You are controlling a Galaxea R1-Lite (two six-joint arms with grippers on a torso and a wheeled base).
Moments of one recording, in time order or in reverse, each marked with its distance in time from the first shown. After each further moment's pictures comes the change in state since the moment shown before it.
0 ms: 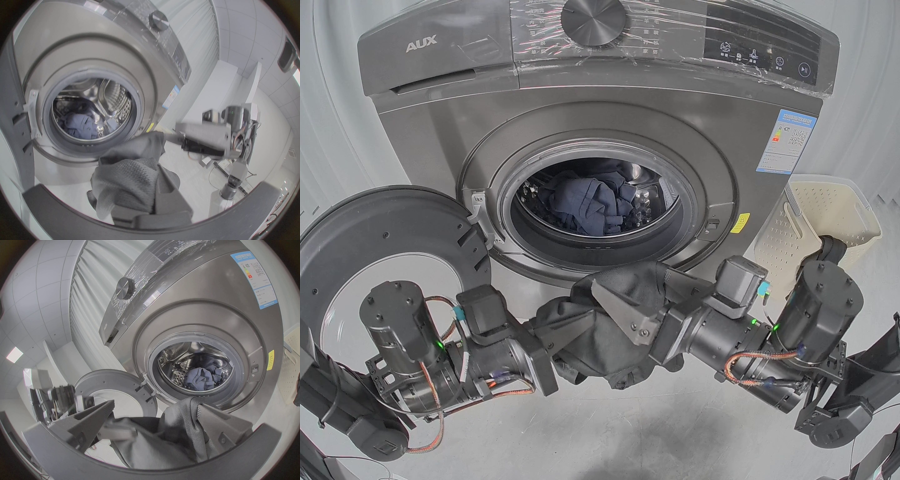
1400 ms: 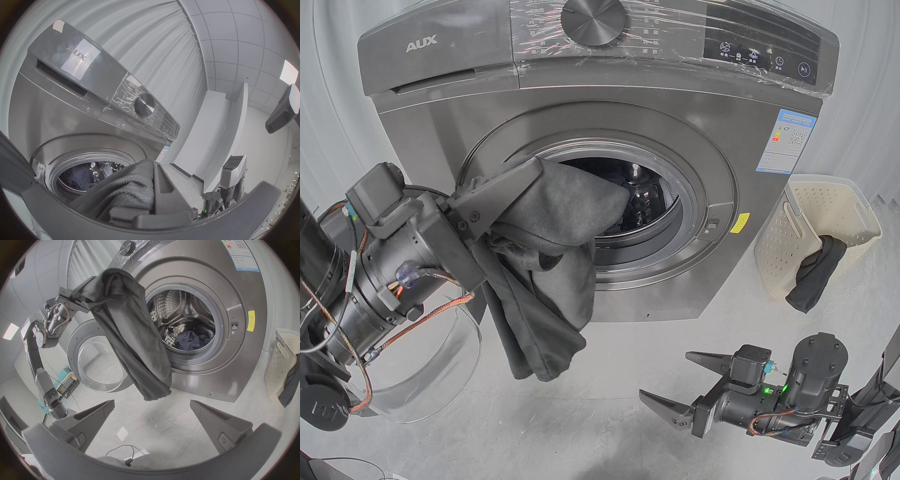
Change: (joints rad) left arm 0.048 -0.256 -0.193 0.043 0.004 -0.071; right arm -0.059 0.039 0.377 -0.081 0.087 -0.110
